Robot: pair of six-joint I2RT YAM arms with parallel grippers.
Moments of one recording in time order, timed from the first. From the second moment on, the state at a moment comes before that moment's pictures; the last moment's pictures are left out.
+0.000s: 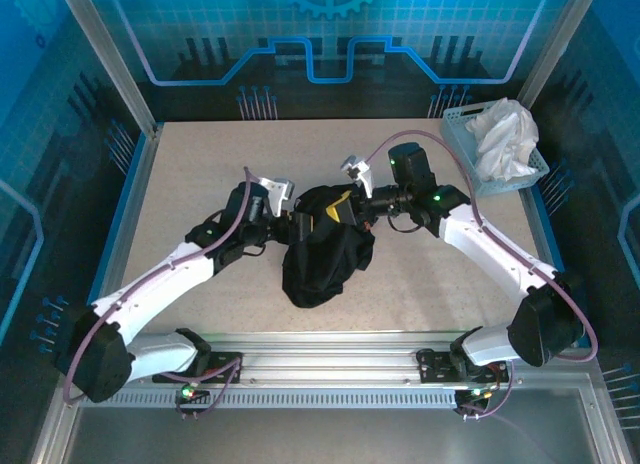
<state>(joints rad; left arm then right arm) -0.52 1.21 0.88 -0.28 0.21 -0.43 0.49 1.40 1.18 -0.40 -0.85 -0.02</state>
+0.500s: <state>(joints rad) -0.50 1.37 0.93 -0.19 0.39 -0.40 0.49 1.39 1.22 -0.51 -0.84 -0.14</state>
